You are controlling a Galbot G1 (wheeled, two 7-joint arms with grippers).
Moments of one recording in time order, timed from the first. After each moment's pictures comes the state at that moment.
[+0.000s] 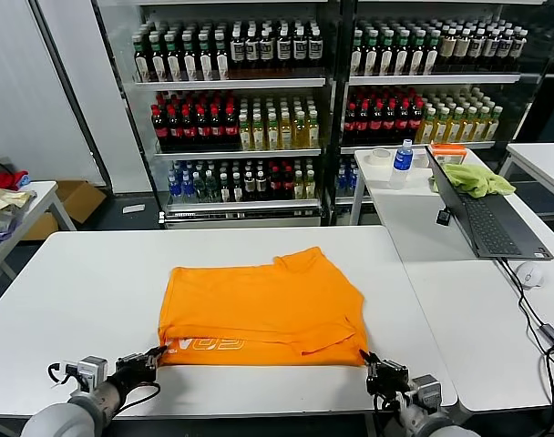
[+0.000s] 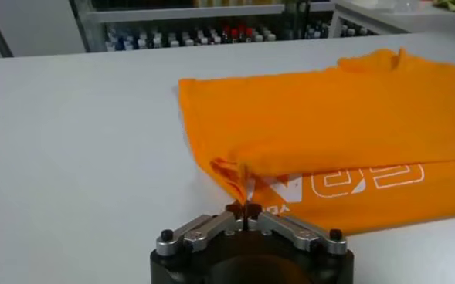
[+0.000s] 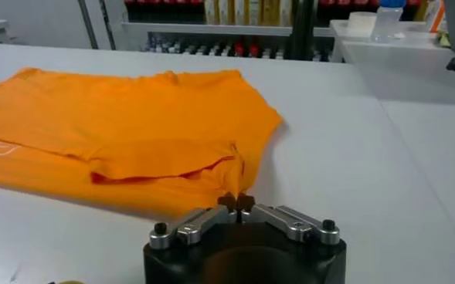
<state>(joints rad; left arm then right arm) 1.56 -0.71 -0.51 -2.03 -0.84 0.46 -0.16 -1.55 0.94 0.32 2.18 0.55 -0.46 0.23</state>
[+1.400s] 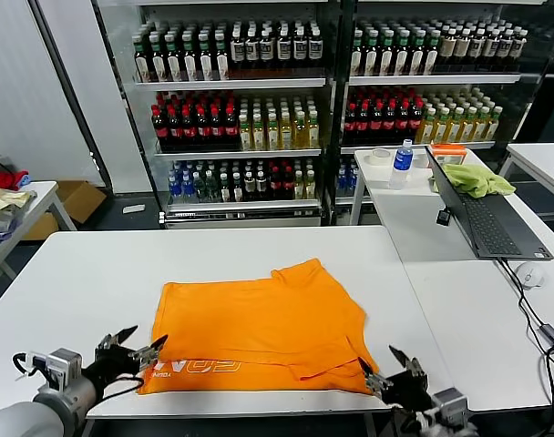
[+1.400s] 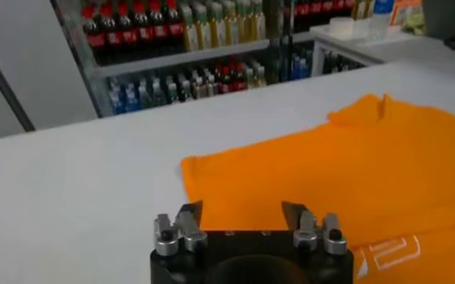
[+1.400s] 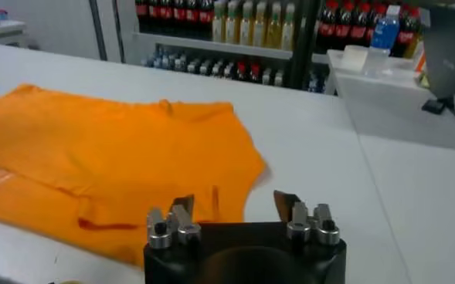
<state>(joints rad) 1.62 -0.64 -0.66 -2.16 -0.86 0.46 -0.16 -1.52 0.89 0.43 2.25 0.59 -0.49 0.22</state>
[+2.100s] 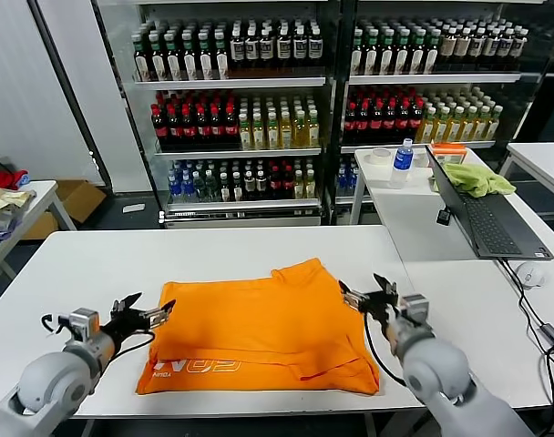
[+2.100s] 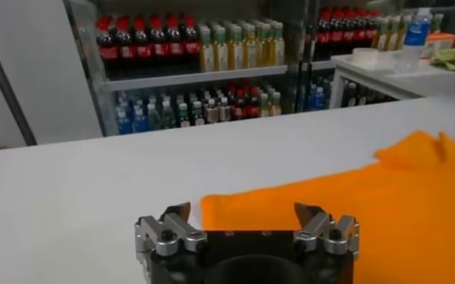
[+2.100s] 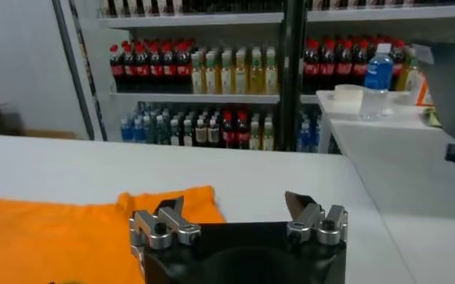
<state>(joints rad) 1.13 -0.68 -0.30 -1.79 -0.89 0.38 -0.12 -0.88 1.04 0.12 1.83 0.70 -0.53 0.30</state>
